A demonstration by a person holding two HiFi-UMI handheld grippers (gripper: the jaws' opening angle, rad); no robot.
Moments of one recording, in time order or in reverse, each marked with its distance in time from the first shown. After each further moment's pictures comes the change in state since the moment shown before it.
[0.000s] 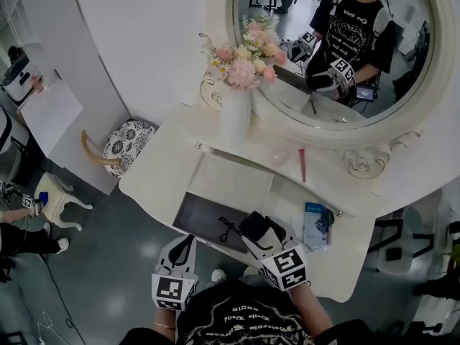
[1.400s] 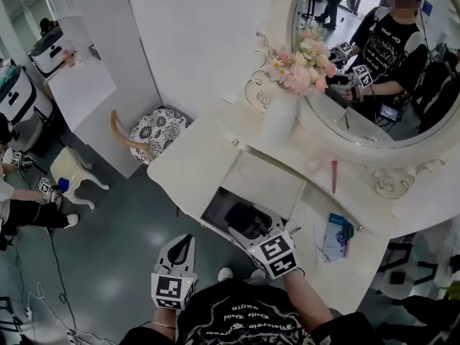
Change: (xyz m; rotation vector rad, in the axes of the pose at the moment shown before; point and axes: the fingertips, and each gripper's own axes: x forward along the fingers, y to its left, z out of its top) left arm -0.054 0.058 -0.020 -0.061 0.012 0.185; right arm 0.077 0.085 0.047 -0.140 -0.003 0.246
